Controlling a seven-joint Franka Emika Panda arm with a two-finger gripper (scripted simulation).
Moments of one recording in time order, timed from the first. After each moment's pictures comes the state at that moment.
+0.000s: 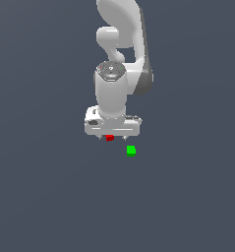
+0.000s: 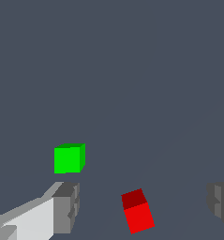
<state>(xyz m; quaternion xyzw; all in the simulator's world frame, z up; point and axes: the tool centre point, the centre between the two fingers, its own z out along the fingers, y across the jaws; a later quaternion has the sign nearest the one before) 0.014 -0.018 0.166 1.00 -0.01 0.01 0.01</state>
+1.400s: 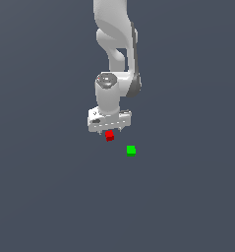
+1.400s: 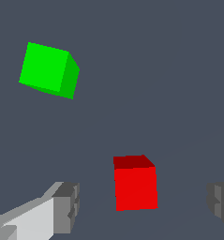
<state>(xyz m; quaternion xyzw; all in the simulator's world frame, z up) -0.076 -0.034 0.088 0.99 0.11 0.00 0.00</state>
